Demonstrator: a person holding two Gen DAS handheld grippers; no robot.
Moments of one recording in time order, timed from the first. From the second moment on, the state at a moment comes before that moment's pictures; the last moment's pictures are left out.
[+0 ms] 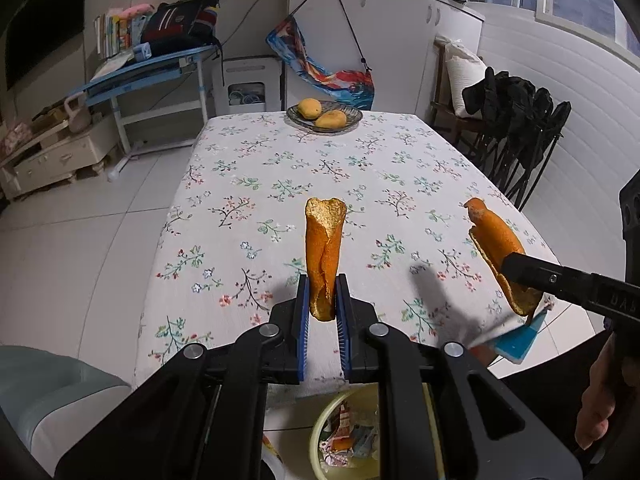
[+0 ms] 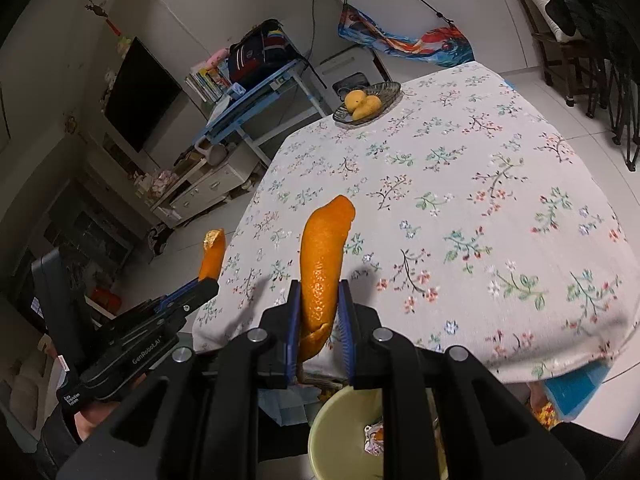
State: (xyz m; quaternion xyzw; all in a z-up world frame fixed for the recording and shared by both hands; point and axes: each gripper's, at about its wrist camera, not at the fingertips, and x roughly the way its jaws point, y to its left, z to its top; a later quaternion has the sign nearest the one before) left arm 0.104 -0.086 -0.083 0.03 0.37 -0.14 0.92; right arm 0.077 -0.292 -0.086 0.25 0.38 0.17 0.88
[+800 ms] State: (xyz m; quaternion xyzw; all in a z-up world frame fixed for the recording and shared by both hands) left arm 0.043 -0.093 -0.098 0.03 0.39 -0.16 0.91; right arm 0.019 -0.269 -0.104 0.22 0.43 0.18 0.86
